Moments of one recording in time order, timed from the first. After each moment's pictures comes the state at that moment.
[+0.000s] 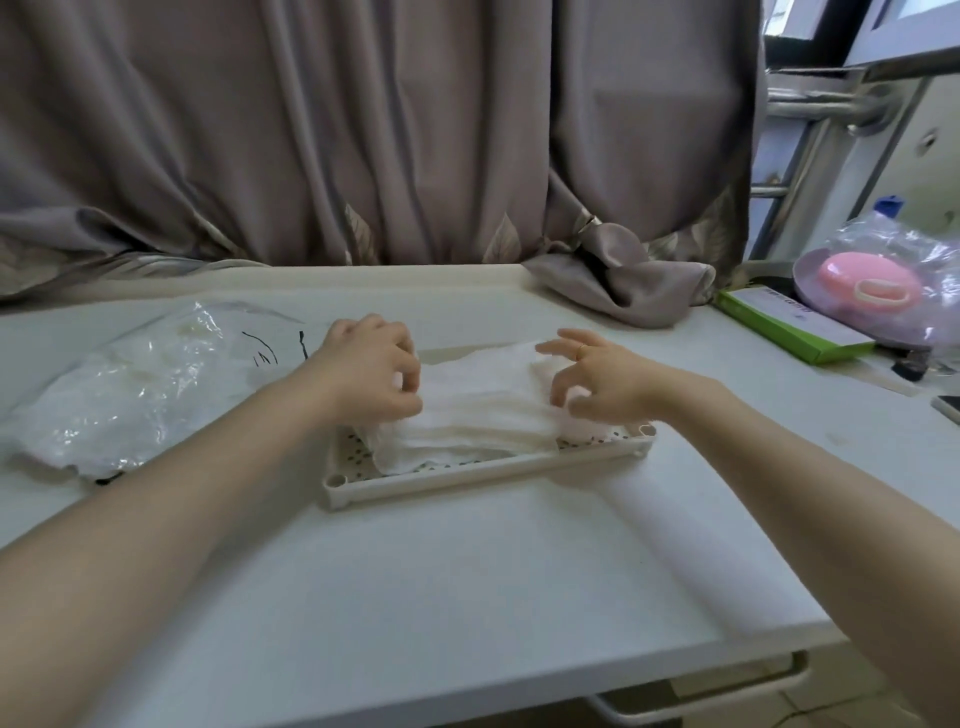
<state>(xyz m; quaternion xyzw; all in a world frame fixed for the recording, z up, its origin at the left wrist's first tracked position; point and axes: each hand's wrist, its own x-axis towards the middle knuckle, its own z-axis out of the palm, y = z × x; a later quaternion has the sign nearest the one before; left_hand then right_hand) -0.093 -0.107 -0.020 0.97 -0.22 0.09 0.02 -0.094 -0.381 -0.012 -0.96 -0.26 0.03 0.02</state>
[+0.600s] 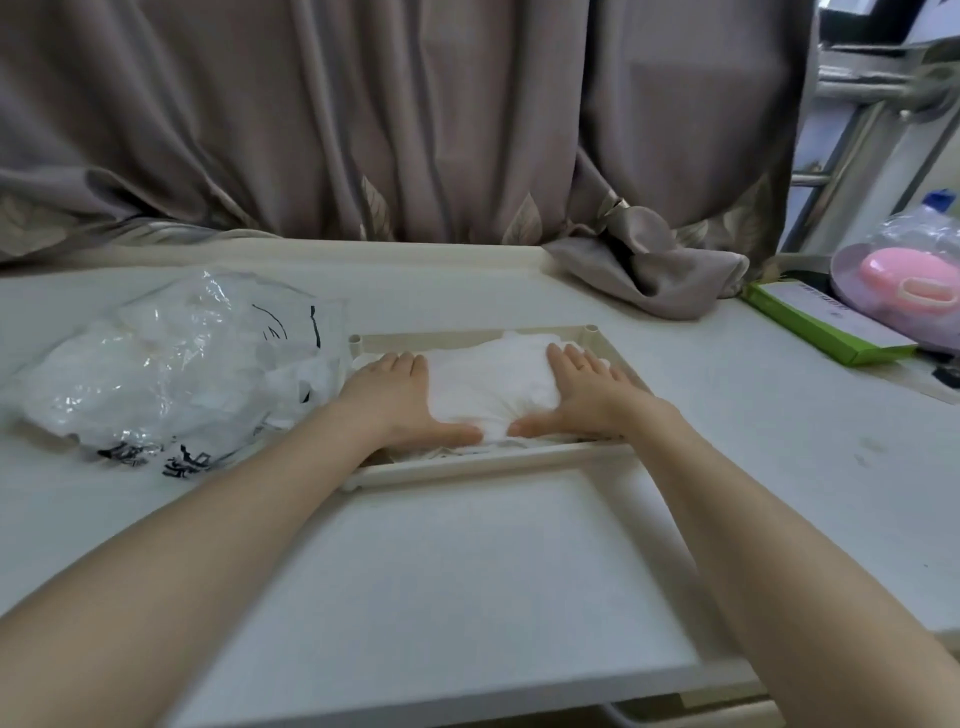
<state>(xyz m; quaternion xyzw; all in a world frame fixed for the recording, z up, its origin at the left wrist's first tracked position) -0.090 -0.128 -0.067 1.00 -0.08 -0.05 -0.01 -0.075 -0.350 -0.062 -0.99 -0.08 0.09 0.07</state>
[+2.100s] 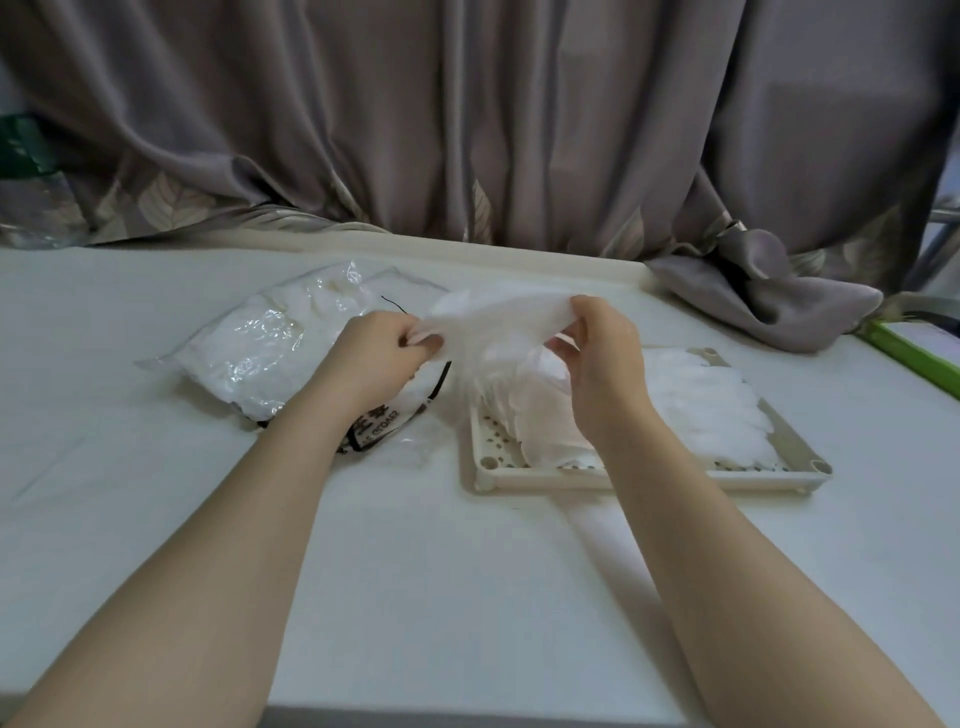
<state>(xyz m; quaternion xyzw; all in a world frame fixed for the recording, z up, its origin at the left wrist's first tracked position) -0.127 -0.012 -0.038 0.90 0.01 0.14 0.40 -0.100 -0.194 -0.030 -0.59 -0.06 -0.08 0.80</state>
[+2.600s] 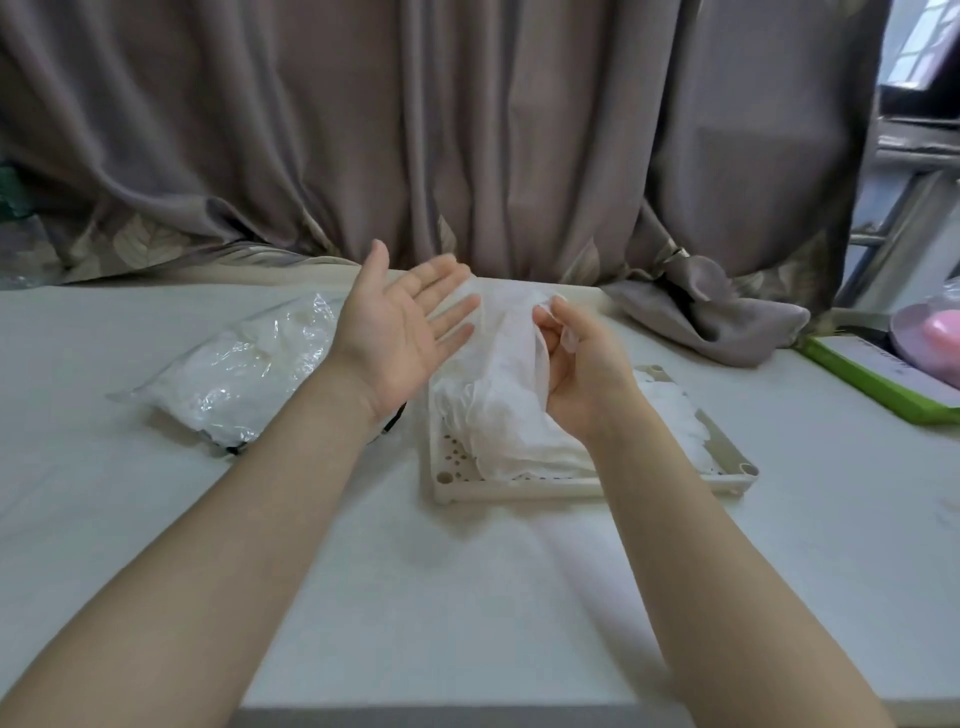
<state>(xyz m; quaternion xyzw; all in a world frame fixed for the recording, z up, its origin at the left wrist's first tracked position) -0.135 -0.065 0.015 0.45 -0.06 0.00 0.89 -0.112 -0.226 -0.001 -0.45 -0.05 0.09 0.89</state>
